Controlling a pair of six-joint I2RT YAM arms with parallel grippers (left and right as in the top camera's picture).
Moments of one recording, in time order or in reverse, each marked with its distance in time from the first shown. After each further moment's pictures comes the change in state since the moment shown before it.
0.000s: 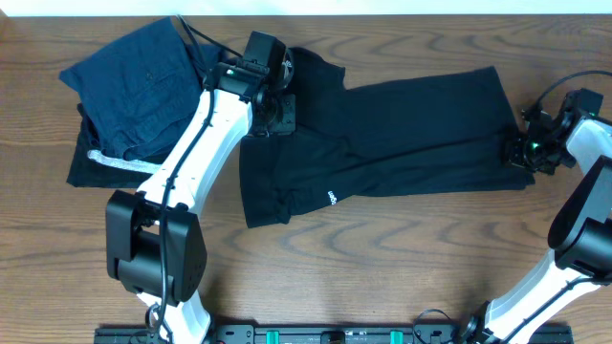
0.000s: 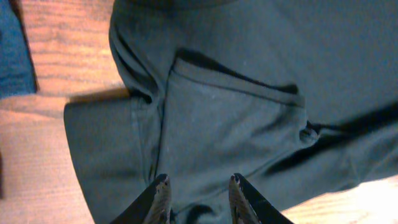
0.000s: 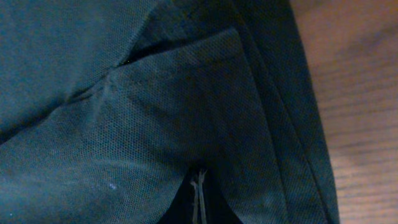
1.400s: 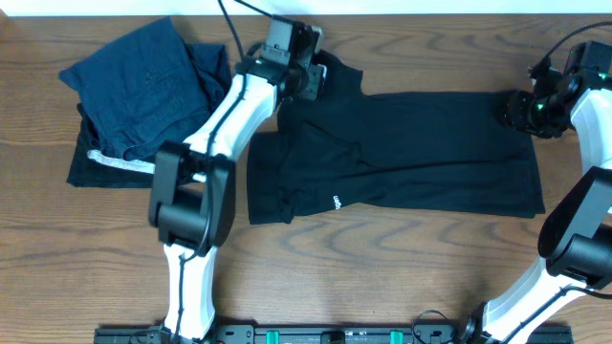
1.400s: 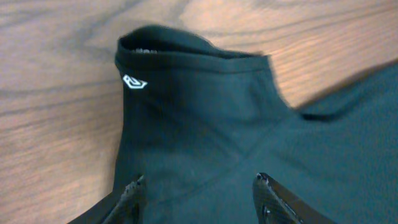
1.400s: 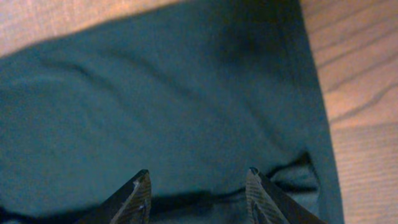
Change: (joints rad) left arm -0.012 0.327 0.157 0.500 0.055 0.257; right arm 0.097 -0.062 0.245 -0.124 0.006 0.083
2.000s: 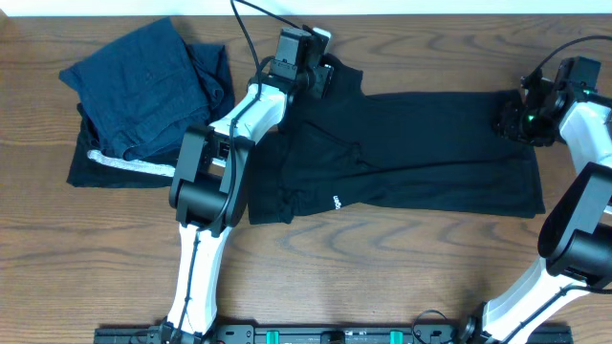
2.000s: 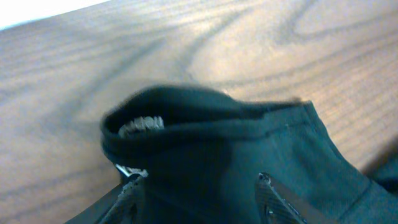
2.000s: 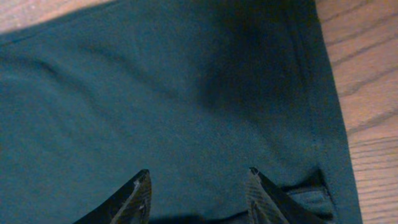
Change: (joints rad) left arm -0.002 0.160 0.000 0.359 -0.042 0.092; right arm 0.000 0.000 -0.151 0.174 0.007 -0.006
